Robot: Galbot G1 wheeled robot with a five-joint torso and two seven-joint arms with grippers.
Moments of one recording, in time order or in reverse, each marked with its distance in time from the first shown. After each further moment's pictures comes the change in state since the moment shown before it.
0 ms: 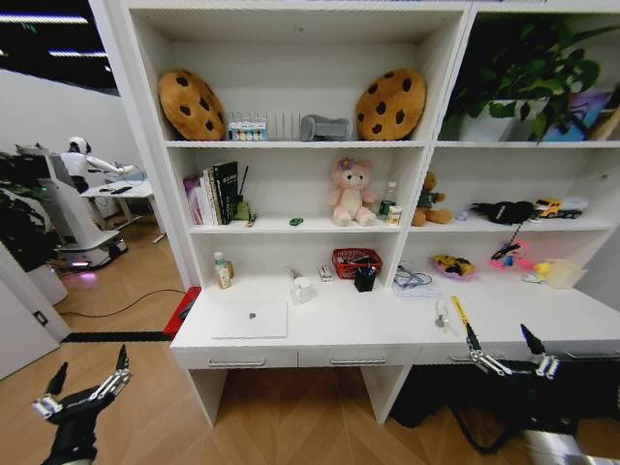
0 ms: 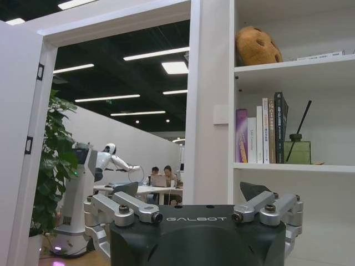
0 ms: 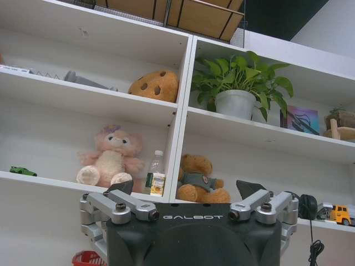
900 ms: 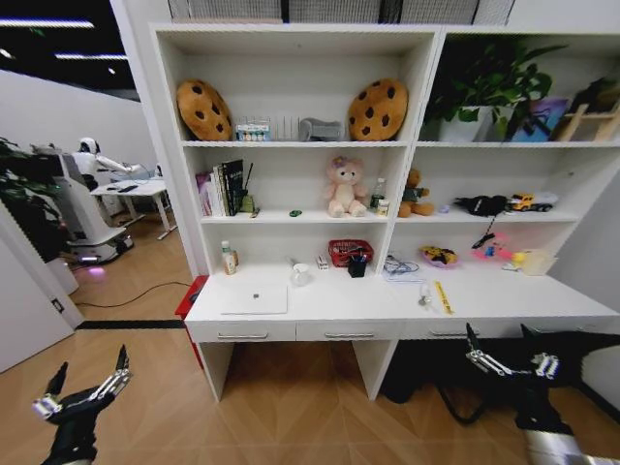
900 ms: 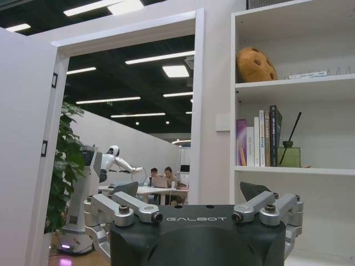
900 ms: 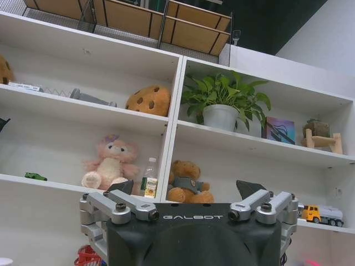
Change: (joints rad) left arm 0.000 0.000 0.000 0.000 0.000 0.000 0.000; right arm 0.000 0.000 0.000 0.000 0.000 0.000 0.000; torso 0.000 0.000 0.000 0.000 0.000
